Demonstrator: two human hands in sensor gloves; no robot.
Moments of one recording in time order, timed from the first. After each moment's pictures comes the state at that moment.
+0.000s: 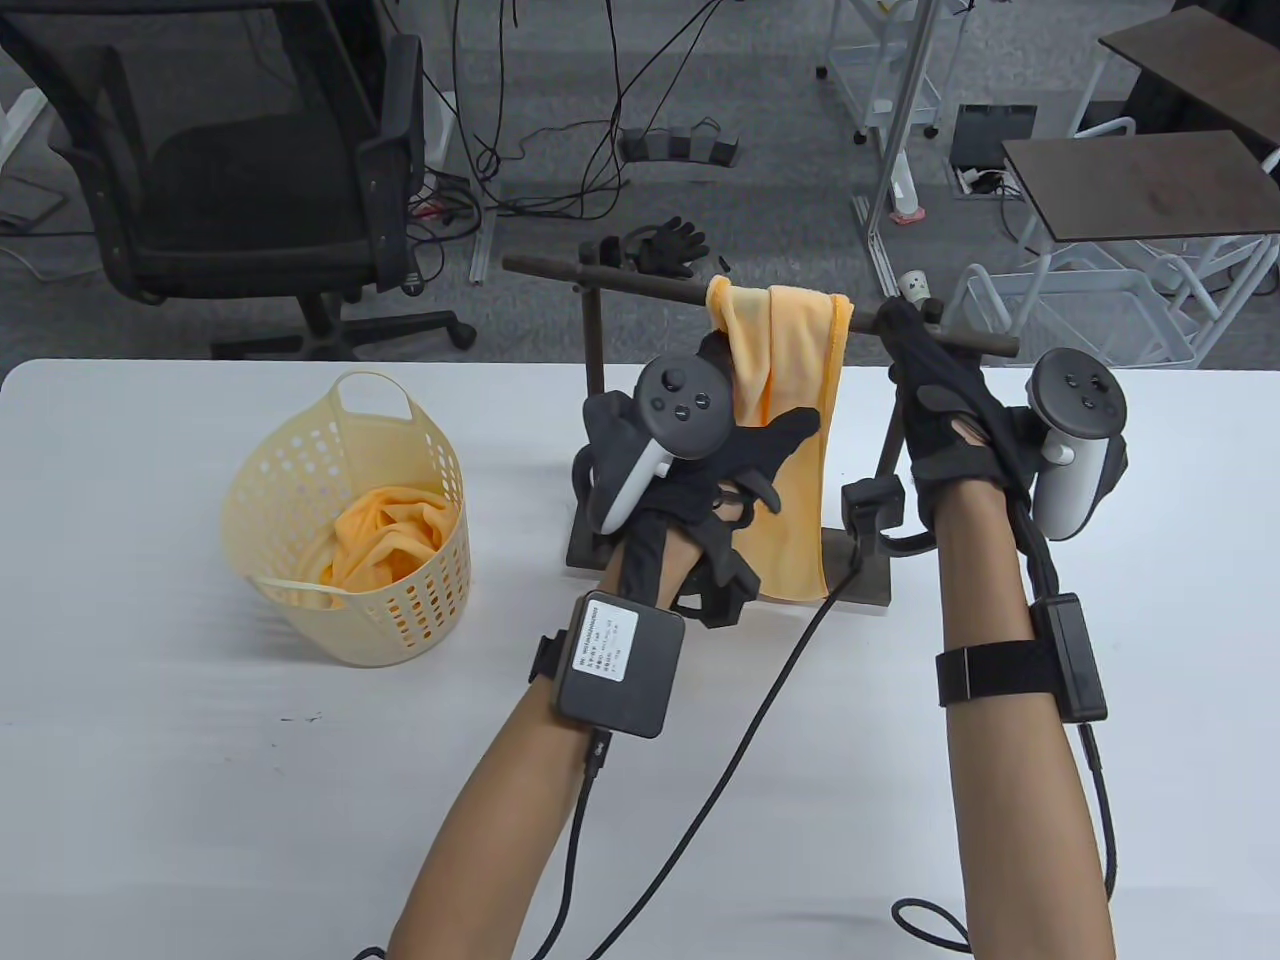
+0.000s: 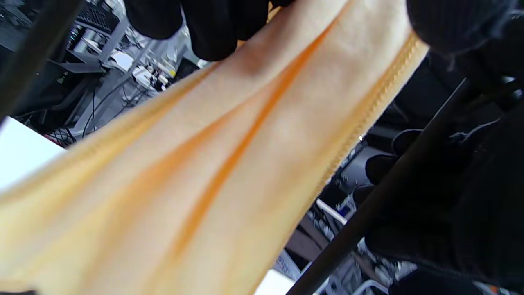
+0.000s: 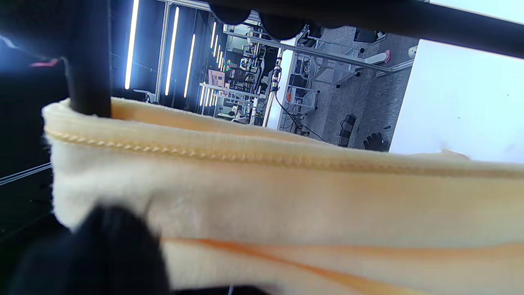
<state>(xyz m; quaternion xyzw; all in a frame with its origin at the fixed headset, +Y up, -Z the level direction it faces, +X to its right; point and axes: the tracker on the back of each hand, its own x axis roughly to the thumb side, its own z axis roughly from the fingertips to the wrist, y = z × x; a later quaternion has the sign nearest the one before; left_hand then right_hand) -0.007 -0.506 -0.434 0.07 -0.06 0.33 0.94 0.226 -0.513 -0.447 -0.07 -0.05 0.75 0.65</state>
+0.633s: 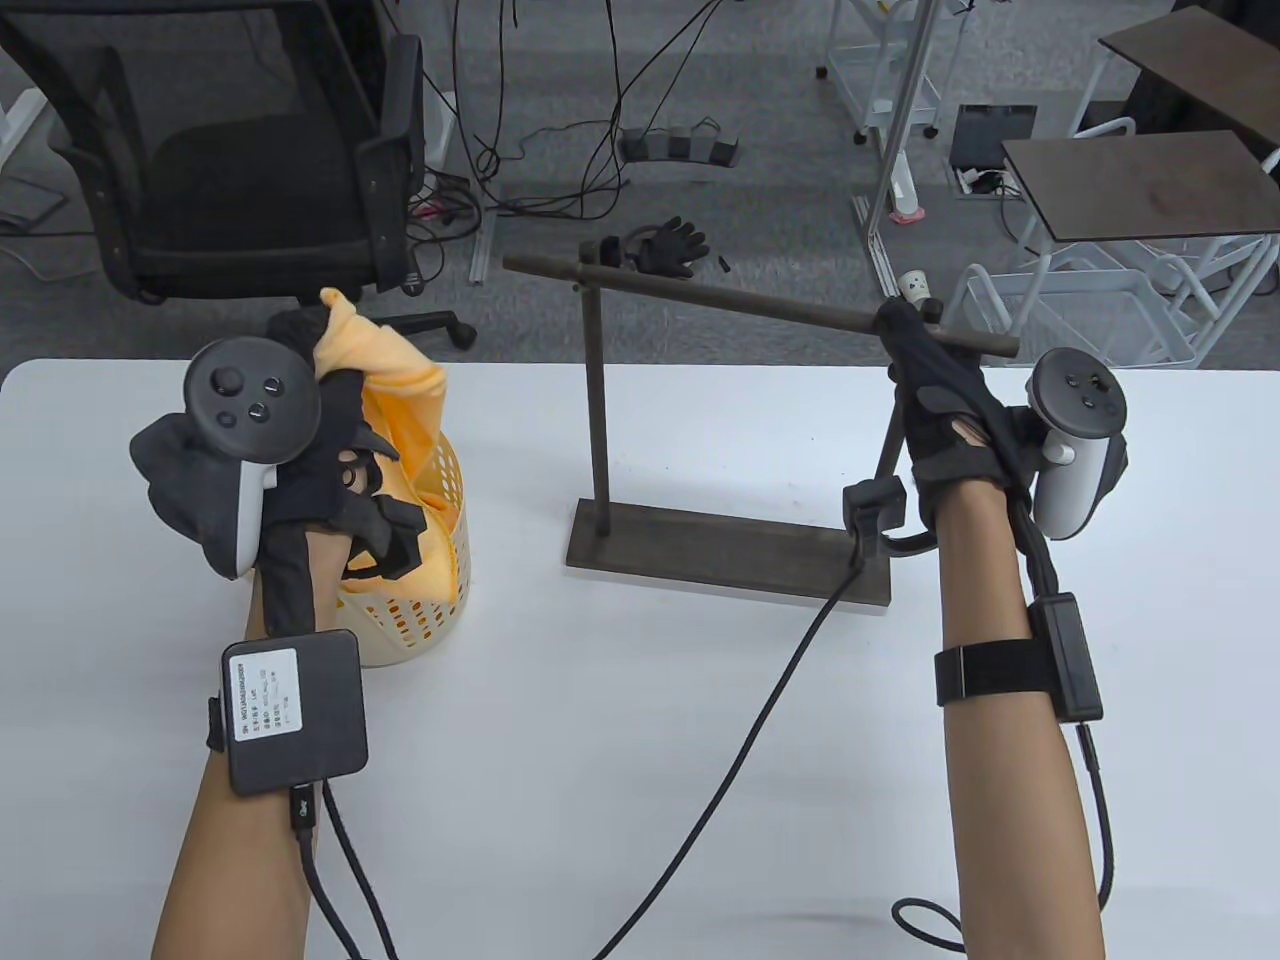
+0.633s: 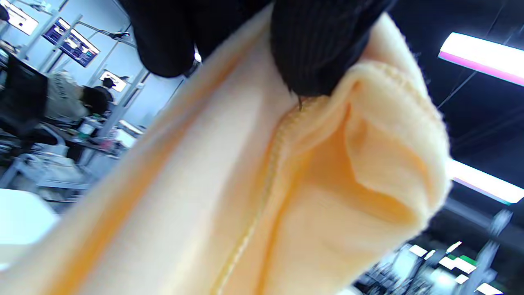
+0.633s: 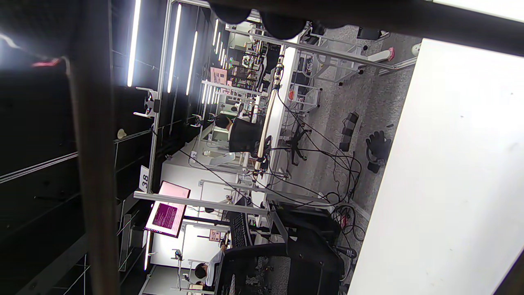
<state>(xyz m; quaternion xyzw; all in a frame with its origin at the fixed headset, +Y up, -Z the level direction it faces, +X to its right) -0.264 -0.449 -0.381 0.23 0.19 0.20 0.93 0.227 -0.514 -0.449 -0.07 -0.05 0.75 0.65</state>
